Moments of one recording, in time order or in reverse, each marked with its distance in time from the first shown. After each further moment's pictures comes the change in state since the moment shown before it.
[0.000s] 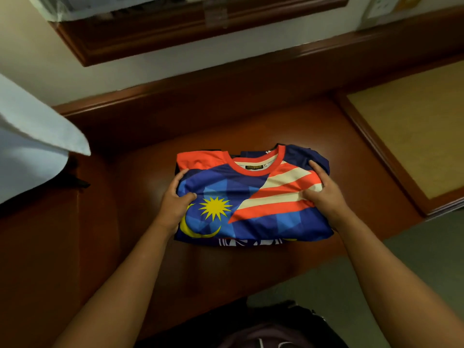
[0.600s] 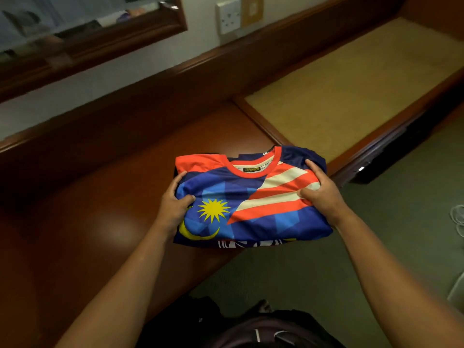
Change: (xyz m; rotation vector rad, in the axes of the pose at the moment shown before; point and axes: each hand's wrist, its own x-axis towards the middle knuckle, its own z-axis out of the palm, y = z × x) left_hand -0.080 0.026 0.240 0.127 -0.235 0.169; right_hand -0.065 0.098 -0.240 0.086 0.217 -0.066
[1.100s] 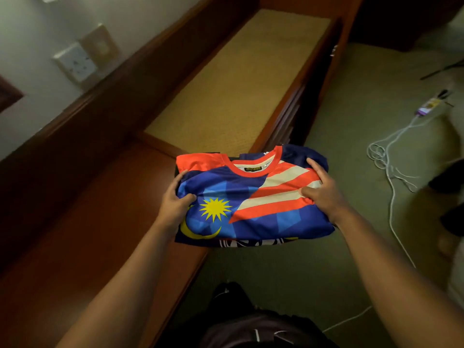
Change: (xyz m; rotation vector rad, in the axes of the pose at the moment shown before) left_hand 0.024 0.066 0.228 0.107 -0.445 0.067; right_hand -0.044 0.074 -0.182 0.126 0.455 0.152
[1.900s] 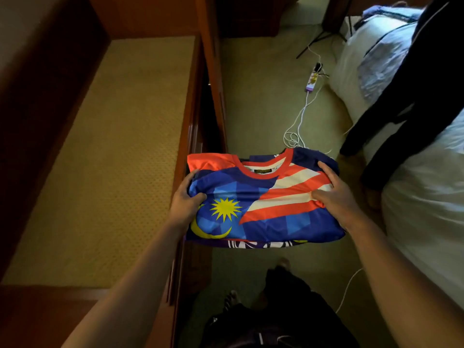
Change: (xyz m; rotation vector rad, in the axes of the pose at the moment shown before) left_hand 0.229 0.083 0.310 0.118 -0.573 0.000; right_hand 0.145 0.048 -0.204 0.028 0.451 0.351
